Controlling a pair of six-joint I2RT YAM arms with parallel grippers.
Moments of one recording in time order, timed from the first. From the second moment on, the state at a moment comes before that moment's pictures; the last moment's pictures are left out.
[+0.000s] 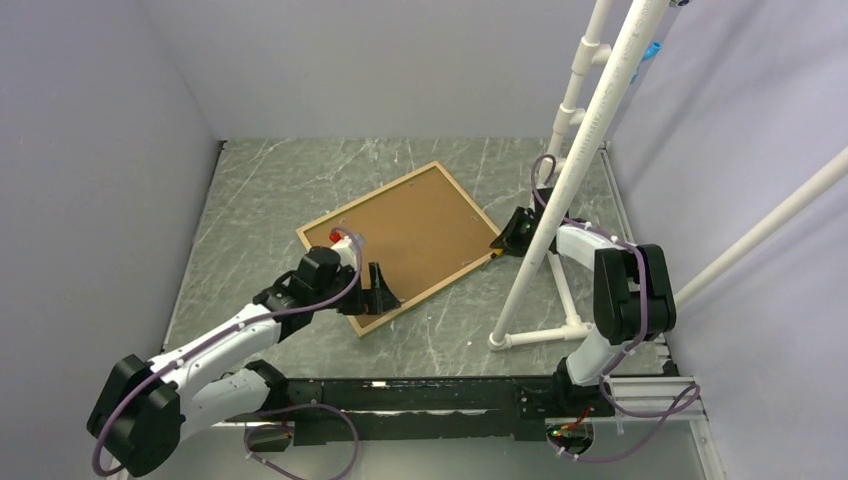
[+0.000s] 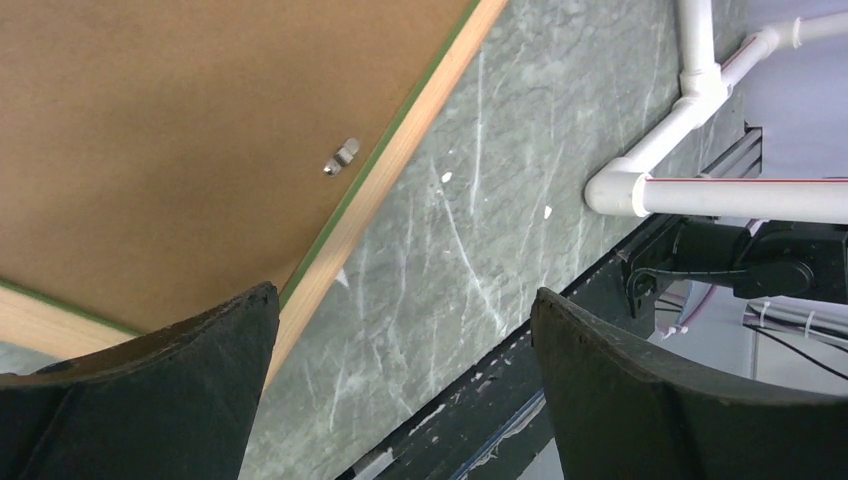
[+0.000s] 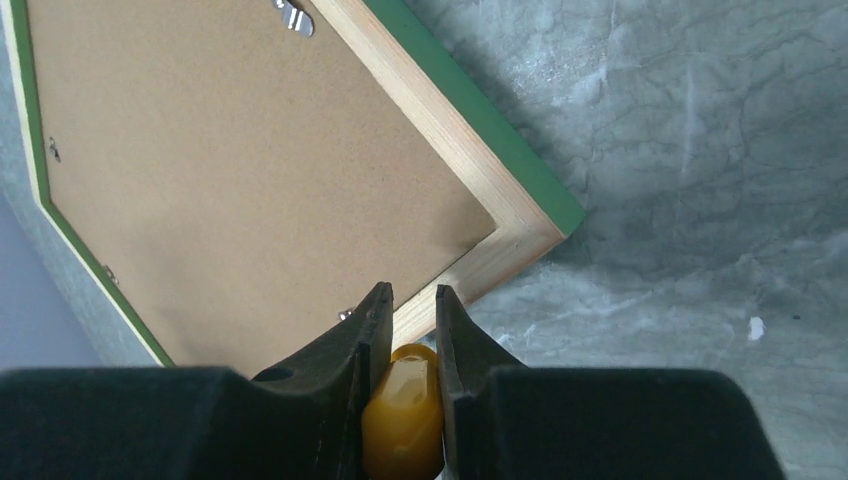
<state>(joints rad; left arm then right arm) -0.61 0.98 0.48 -0.14 0.29 -0.67 0.11 1.67 0.90 -0.17 -0.34 0.64</state>
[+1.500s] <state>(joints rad) -0.82 1.62 1.07 -0.30 0.16 -0.35 -0.12 1.53 0.69 -0.24 -0.51 0.51</state>
